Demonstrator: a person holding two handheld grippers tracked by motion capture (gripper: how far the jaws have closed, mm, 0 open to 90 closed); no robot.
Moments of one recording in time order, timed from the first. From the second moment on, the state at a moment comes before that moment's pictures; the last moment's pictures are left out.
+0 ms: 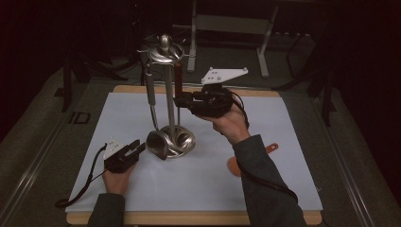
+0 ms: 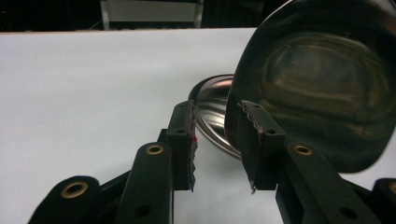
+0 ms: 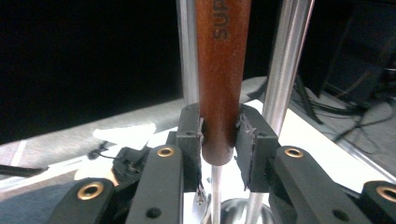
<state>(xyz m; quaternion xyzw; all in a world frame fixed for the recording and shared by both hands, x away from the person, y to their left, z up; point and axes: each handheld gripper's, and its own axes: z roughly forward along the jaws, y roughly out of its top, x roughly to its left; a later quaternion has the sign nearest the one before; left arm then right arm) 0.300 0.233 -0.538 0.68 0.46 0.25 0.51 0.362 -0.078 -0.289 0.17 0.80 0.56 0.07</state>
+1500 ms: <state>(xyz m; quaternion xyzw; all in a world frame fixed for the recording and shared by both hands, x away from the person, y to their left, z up) 0.300 0.233 -0.538 0.68 0.46 0.25 0.51 0.370 -0.085 -0.294 0.17 0.79 0.59 0.06</state>
